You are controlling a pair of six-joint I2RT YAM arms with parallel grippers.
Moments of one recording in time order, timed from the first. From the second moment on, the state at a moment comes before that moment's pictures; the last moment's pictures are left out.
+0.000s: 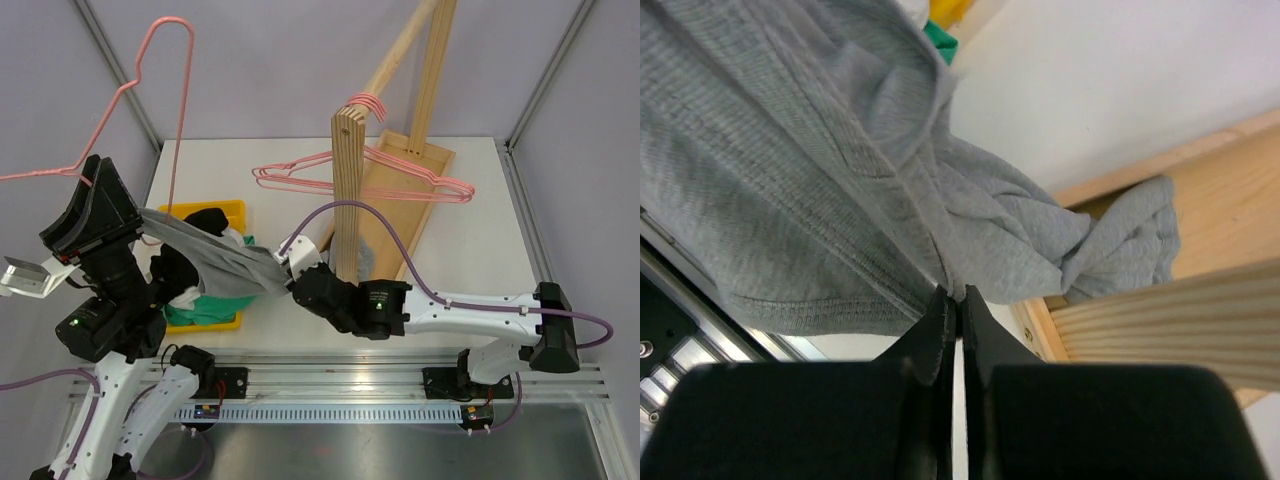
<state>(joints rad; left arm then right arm) -0.32 0.55 0.86 0.86 -0.27 -0.43 1.39 1.46 1.27 -0.41 0.66 0.23</state>
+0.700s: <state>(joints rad) -0.33 0.55 0.85 0.75 -0.38 -0.46 1.41 1.49 1.14 -0.38 0.69 0.47</state>
